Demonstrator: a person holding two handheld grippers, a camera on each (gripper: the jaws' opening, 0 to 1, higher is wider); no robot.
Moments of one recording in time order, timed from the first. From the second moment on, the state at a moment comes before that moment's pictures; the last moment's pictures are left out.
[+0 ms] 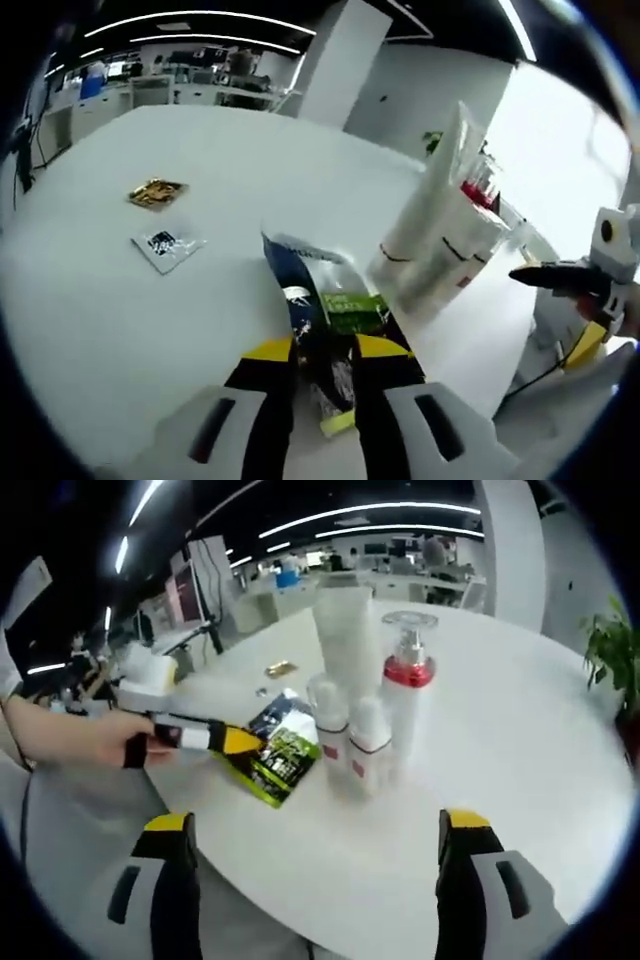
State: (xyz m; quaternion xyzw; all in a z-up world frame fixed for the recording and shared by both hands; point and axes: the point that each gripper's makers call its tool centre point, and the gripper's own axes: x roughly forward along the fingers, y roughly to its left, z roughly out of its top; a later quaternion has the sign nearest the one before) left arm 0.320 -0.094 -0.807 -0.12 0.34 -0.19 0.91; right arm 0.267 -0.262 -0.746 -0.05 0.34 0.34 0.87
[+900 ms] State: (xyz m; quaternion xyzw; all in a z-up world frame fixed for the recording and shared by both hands) left arm 0.310 -0.077 -0.794 -0.06 0.33 -0.20 0.92; right arm 0.261 -0.249 -0.744 -0.05 0.34 0.34 0.87
